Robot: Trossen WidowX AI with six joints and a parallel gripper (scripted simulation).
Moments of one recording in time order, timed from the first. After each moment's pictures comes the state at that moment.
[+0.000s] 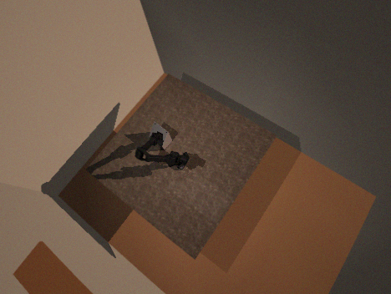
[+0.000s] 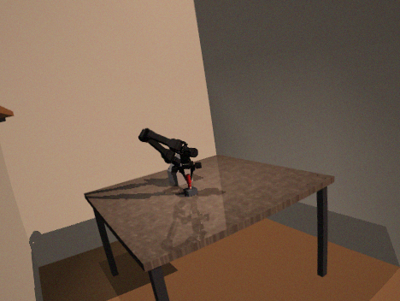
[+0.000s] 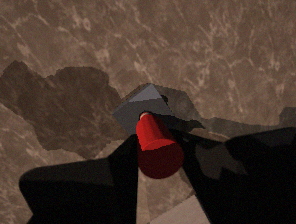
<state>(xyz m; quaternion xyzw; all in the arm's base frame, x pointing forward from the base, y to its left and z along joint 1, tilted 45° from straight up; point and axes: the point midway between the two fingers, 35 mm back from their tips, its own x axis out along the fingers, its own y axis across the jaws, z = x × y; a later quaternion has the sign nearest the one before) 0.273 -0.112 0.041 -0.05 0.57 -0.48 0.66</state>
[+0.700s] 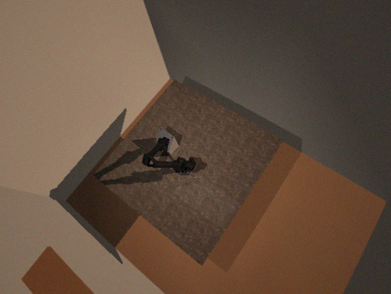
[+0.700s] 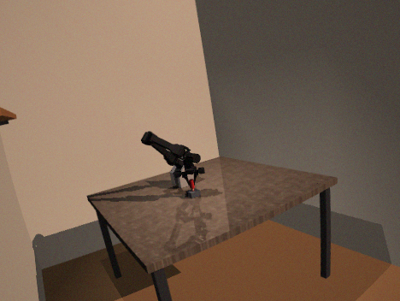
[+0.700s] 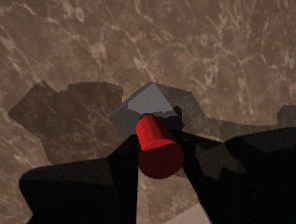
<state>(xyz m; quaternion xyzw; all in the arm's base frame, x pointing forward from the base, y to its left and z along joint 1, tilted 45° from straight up) 0.269 -0.127 0.025 -0.05 0.57 -0.48 0.66</state>
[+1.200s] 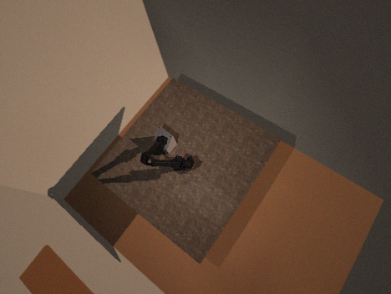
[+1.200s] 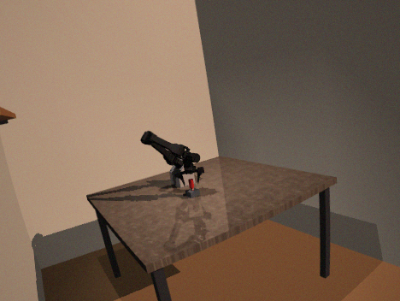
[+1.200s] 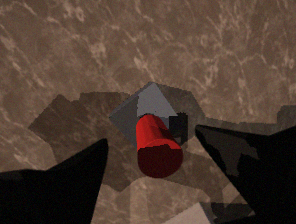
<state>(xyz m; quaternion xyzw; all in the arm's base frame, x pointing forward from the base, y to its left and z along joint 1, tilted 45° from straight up) 0.269 -0.127 0.026 -0.05 0.57 -0.48 0.66</state>
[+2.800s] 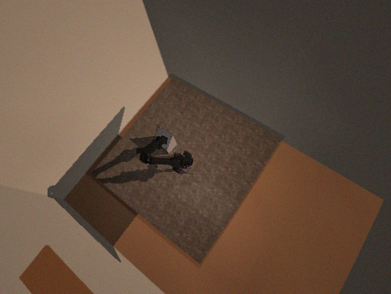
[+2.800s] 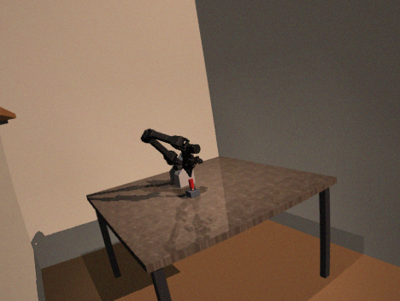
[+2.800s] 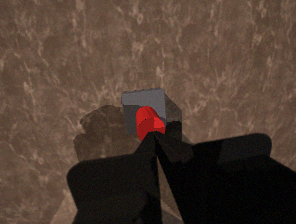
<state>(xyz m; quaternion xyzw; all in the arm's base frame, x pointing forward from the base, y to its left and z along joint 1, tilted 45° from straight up) 0.277 -0.090 0.061 -0.22 0.68 -0.31 0.63</state>
